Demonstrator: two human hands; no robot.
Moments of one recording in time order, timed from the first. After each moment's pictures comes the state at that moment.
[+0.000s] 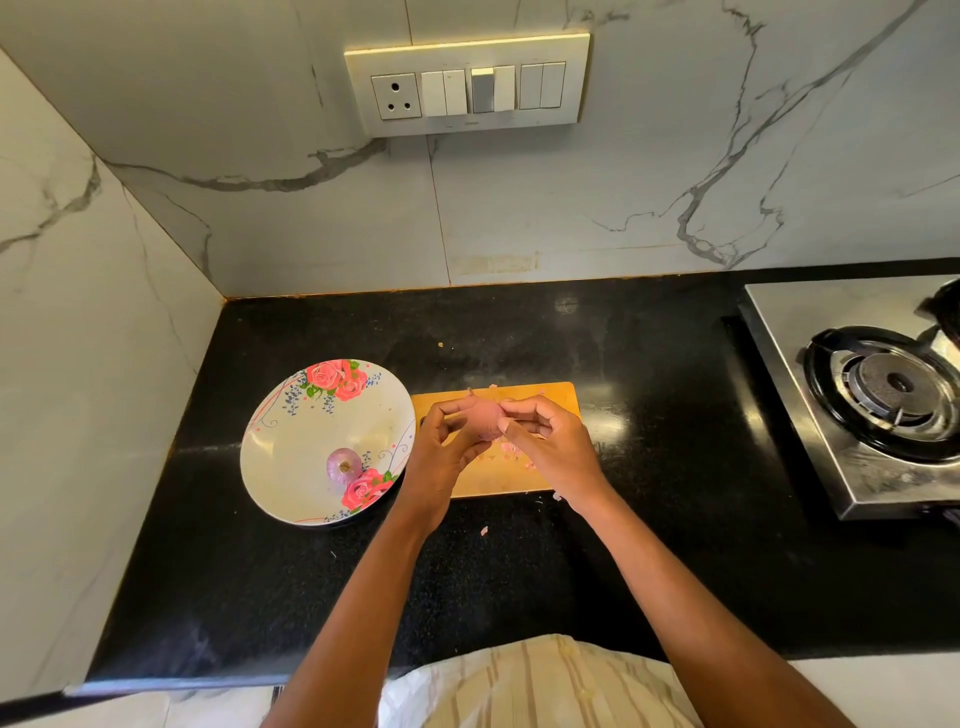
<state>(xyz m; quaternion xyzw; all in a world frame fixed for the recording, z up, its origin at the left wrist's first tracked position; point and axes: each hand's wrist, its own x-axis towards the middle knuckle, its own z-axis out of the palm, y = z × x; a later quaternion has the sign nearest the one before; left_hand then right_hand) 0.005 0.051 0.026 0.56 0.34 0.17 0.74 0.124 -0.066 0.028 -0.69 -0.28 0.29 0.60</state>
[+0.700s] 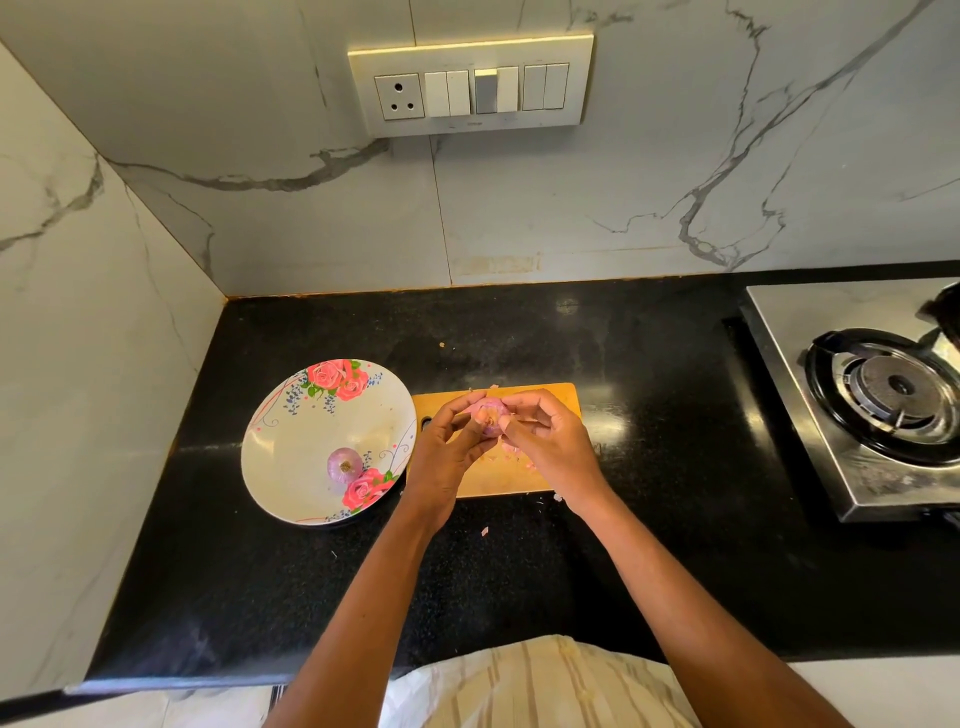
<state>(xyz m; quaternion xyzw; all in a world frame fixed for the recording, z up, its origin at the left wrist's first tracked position) 0.008 0.048 0.034 0.54 0.33 0.17 0.75 0.123 -0.063 0.025 -0.68 -0.26 0.29 0.62</state>
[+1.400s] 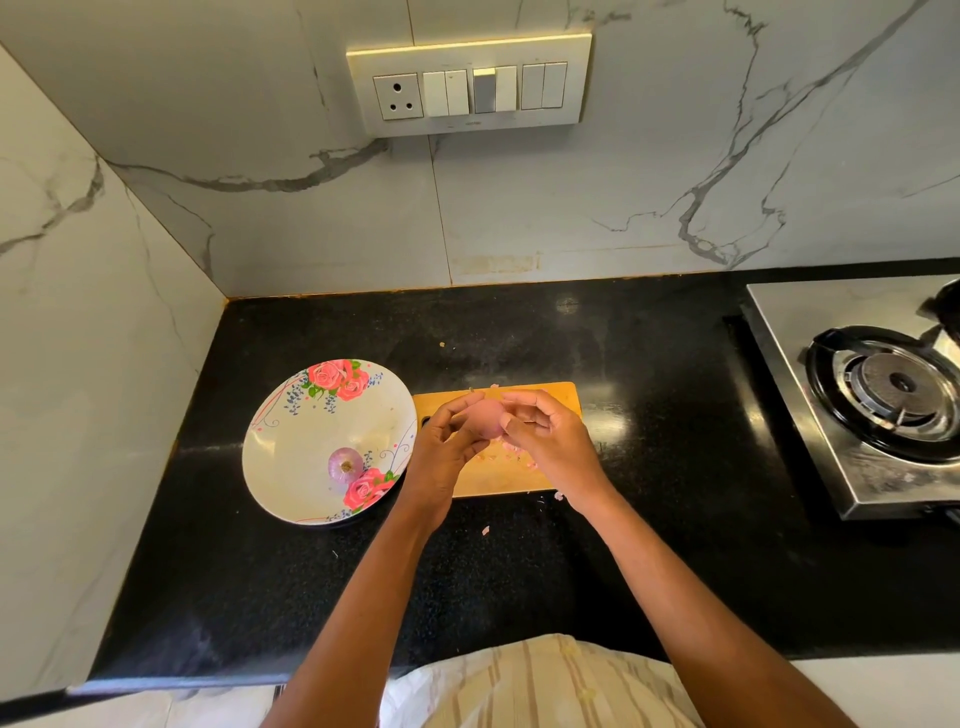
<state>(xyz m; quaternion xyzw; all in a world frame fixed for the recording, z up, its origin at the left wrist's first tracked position) 0.005 0.050 0.035 0.55 0.34 0.17 0.75 0.124 -0.062 0.024 -0.66 -0.25 0.33 0.63</state>
